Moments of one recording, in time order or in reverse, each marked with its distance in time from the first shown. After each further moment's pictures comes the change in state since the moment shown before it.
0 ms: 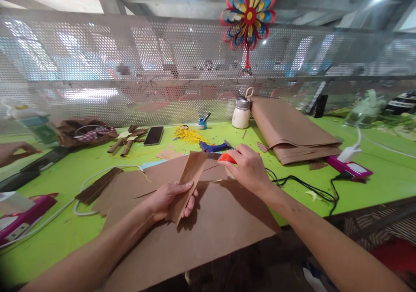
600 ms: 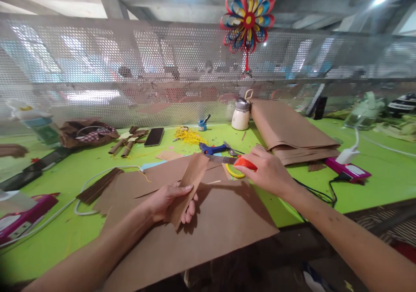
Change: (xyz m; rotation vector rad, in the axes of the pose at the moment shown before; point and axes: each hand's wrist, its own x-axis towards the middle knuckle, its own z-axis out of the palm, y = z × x) left_hand -0.002 0.000 0.003 0.012 -0.083 -0.019; right_hand -0.016 0.032 -0.035 0.064 -0.129 -0.050
